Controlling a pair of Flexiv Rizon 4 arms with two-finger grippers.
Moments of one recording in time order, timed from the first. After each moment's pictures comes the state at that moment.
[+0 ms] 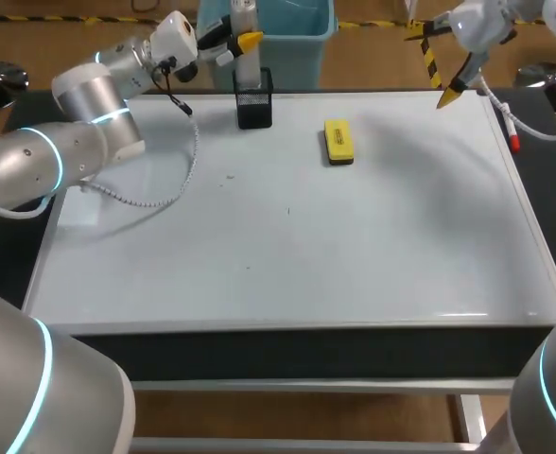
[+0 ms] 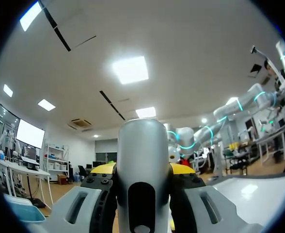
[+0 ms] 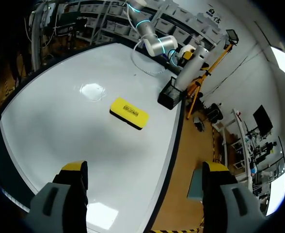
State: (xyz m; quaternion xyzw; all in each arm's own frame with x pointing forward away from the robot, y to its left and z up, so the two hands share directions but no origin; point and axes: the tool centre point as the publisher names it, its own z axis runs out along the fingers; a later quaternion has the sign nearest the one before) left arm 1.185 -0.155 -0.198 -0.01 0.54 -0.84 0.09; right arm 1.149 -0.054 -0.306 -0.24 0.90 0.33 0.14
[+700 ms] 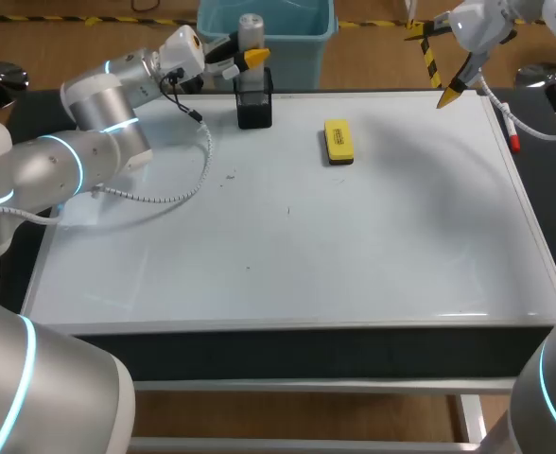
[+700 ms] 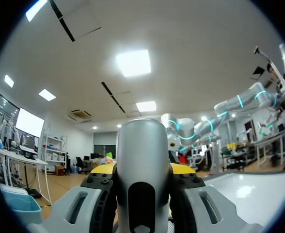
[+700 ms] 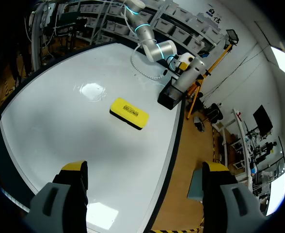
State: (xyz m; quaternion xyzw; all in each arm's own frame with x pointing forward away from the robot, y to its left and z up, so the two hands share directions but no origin) left arm 1.196 -0.167 -0.241 -0.02 0.56 -0.83 0.07; right arm 1.149 -0.054 -0.306 -0.24 0.90 0.33 0.14
